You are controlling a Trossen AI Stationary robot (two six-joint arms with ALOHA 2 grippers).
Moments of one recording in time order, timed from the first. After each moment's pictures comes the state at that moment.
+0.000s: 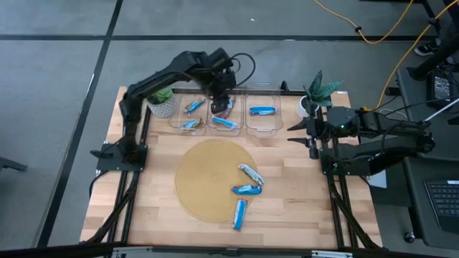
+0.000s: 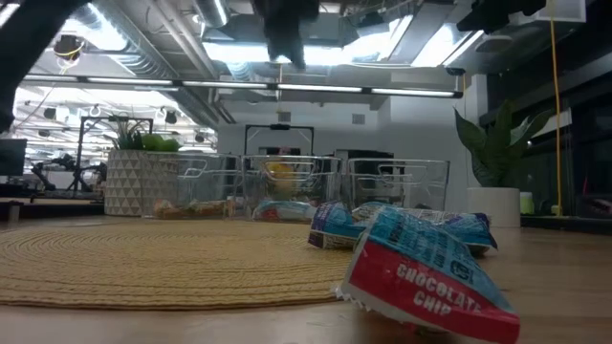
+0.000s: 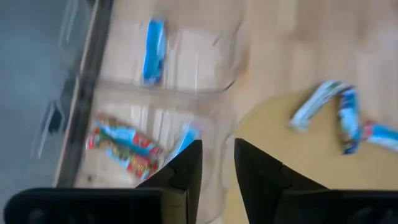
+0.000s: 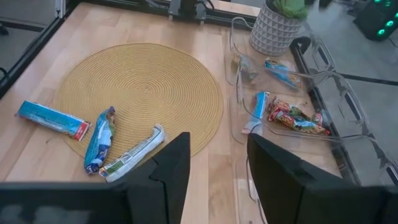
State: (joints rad) left arm 0.45 1.94 2.23 -1.34 0.20 0.24; right arm -0.01 0.73 0.91 -0.69 0.06 -0.16
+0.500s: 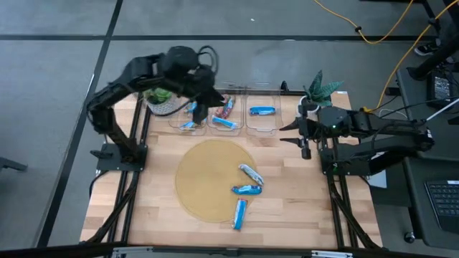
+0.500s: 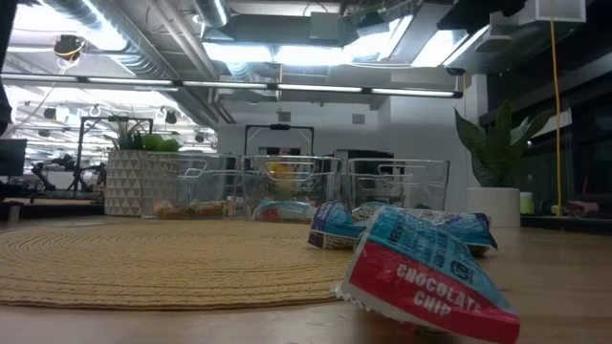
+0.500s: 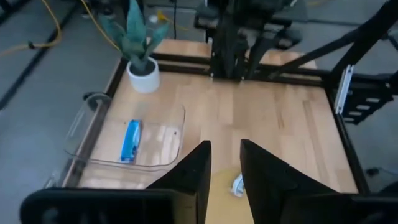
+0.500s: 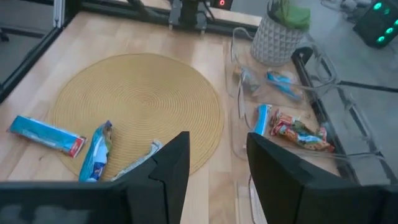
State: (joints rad) left arm 0.24 1.64 2.23 -1.19 0.17 0.02; right arm -0.01 0.82 0.91 -0.57 0.05 -0.16
